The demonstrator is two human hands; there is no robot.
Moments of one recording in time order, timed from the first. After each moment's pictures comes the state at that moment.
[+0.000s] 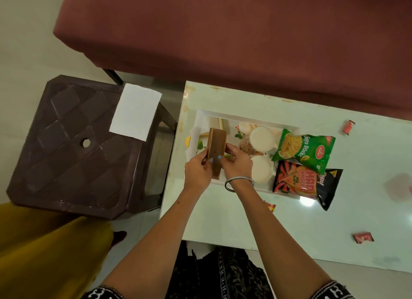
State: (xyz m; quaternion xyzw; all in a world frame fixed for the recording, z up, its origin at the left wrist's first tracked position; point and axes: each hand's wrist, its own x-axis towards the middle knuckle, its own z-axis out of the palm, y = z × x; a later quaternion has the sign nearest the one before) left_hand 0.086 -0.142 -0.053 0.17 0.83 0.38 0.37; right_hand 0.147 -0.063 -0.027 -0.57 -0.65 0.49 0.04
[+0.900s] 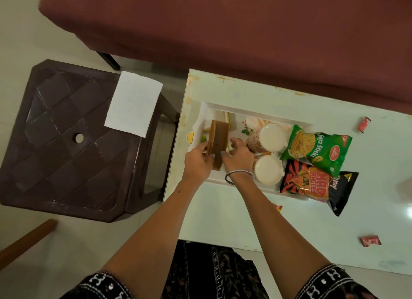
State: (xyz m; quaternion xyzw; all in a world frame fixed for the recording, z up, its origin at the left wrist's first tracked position) left_hand 0.057 -0.131 -0.083 0.14 0.82 0.36 0.43; right_hand 0.126 -0.054 -0.071 -0.60 -0.67 0.43 0.00
